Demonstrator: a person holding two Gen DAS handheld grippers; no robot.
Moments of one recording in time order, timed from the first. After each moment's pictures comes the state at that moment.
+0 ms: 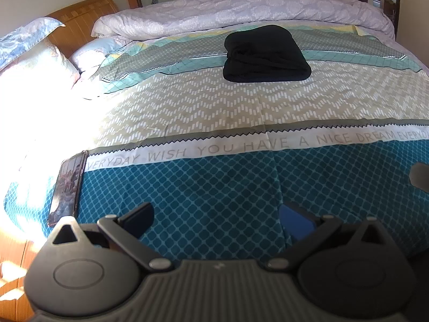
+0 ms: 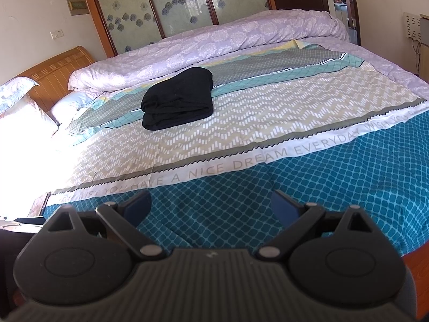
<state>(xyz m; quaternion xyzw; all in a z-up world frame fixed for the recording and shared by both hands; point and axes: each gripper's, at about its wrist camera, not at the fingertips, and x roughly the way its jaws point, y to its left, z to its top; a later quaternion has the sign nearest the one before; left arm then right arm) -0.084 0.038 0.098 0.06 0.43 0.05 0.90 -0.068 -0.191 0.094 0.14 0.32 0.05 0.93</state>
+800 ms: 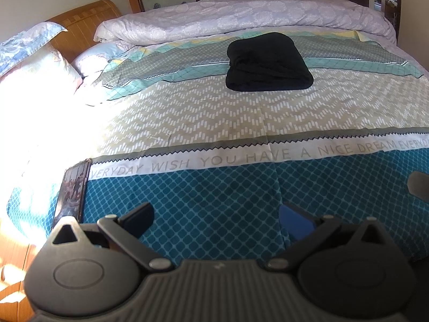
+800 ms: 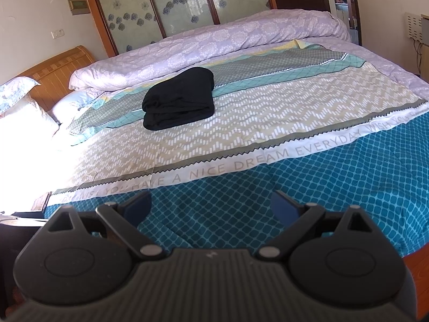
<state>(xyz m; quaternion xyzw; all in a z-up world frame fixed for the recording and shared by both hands) -0.076 0.039 0.111 0.06 0.42 0.05 0.90 -0.066 -0.191 0.096 0.14 0.32 0.06 0.93</state>
